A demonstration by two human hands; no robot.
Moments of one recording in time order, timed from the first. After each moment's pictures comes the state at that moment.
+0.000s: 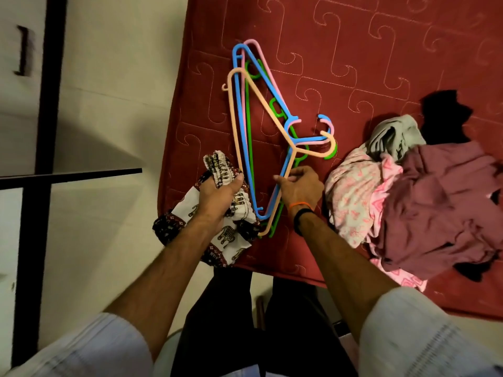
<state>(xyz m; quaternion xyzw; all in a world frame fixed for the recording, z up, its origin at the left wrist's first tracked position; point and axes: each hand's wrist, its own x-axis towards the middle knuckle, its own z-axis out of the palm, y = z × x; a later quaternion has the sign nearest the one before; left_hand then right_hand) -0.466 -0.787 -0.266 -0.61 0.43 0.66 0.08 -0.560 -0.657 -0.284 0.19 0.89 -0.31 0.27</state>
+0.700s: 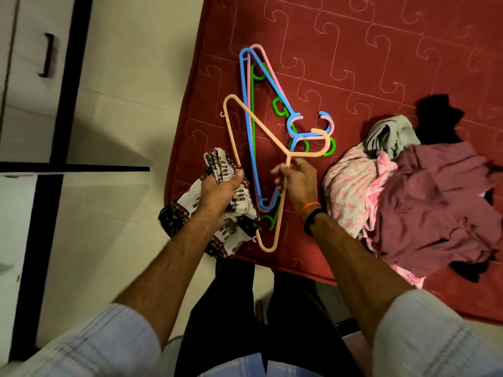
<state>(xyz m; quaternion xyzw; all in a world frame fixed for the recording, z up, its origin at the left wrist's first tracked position) -0.436 -0.783 -0.296 -0.61 0.41 0.68 0.03 -0.554 -0.648 -0.259 0.13 0.72 -0.58 0.36</state>
